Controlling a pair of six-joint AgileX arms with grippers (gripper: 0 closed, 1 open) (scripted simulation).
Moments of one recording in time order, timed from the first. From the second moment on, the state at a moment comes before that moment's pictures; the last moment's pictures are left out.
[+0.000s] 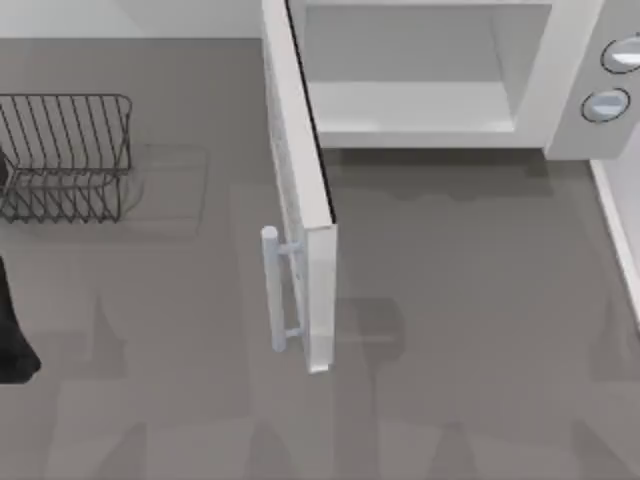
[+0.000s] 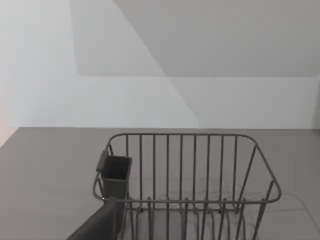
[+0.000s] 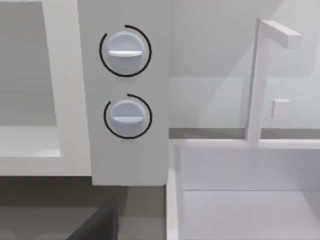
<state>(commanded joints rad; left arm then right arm) 0.00 0.00 0.00 0.00 0.00 0.00 0.00 0.00 0.00 0.00 0.00 0.00</state>
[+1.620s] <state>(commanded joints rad) -0.33 1.62 1.67 -1.35 0.34 0.79 0.00 0.00 0.00 0.00 0.00 0.00</state>
